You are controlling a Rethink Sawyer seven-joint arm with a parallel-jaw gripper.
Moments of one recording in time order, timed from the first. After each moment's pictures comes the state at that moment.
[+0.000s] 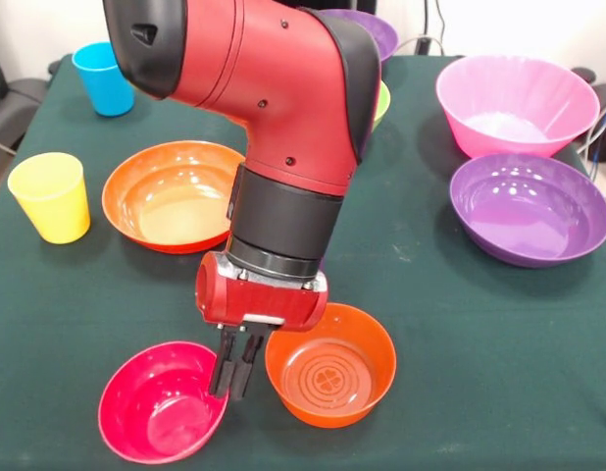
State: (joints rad) arm -0.23 -0.20 0.10 0.87 -0.75 0.36 1.87
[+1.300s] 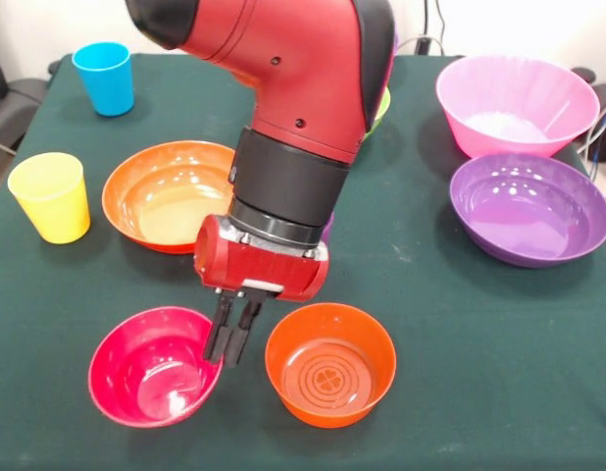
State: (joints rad) arm -0.16 -0.24 -0.03 0.92 -0.67 0.36 1.87
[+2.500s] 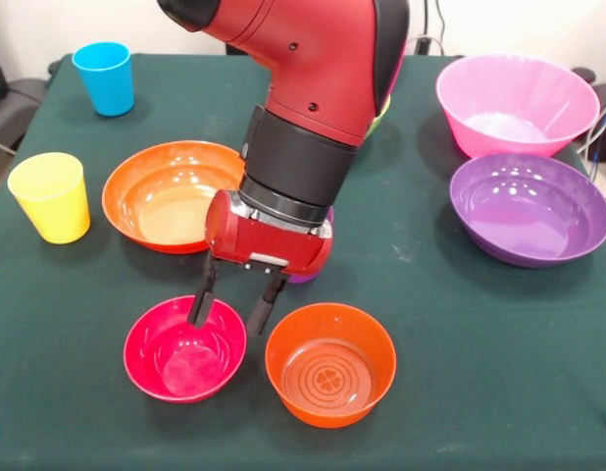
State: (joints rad) arm -0.11 -0.24 -0.14 0.97 -0.58 0.36 1.87
